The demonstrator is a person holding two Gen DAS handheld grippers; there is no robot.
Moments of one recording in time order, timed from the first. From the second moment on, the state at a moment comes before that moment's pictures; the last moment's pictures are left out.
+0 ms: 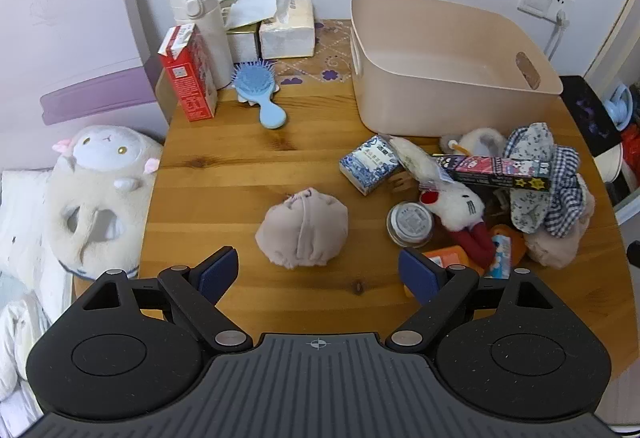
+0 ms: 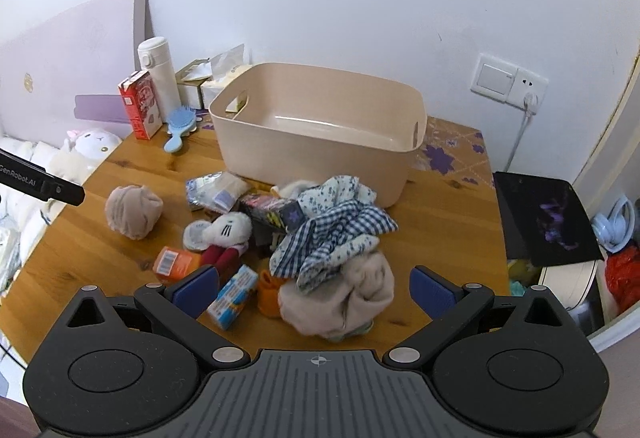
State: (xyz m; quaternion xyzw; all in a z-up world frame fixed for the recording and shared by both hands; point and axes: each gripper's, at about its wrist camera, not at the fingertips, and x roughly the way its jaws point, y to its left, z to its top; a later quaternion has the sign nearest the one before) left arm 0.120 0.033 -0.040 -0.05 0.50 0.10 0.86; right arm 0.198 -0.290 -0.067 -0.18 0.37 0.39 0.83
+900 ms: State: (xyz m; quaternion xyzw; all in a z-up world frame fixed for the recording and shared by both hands) left arm 0.202 0.052 -0.133 -0.01 0.56 0.14 0.82; right arm 0.282 -0.238 -0.134 -0.27 0.37 0.43 0.78
